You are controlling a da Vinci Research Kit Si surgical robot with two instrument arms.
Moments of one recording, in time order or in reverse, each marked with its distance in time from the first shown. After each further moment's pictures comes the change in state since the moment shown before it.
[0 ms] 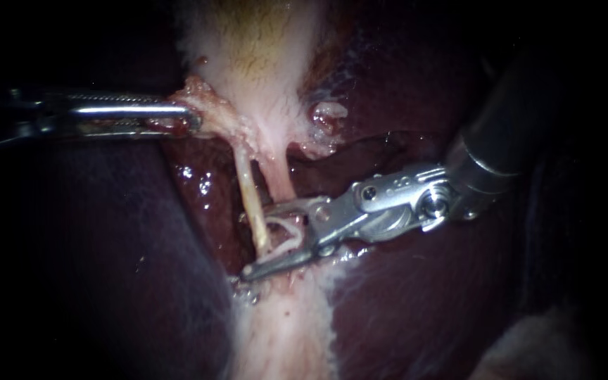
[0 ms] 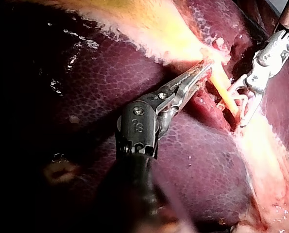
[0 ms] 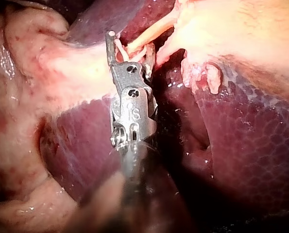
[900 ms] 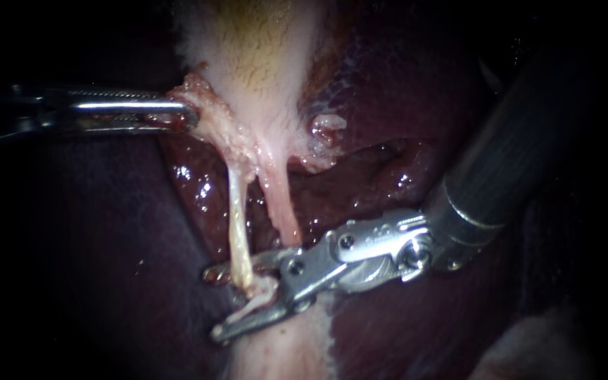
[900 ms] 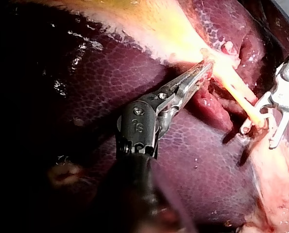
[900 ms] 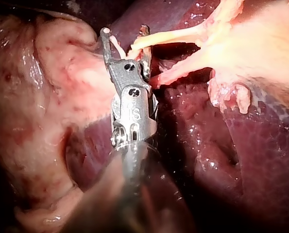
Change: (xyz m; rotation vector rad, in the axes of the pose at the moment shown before) right arm 0.003 -0.006 0.003 0.129 0.033 -0.022; left arm 0.000 -0.002 0.000 -0.003 -0.001 0.000
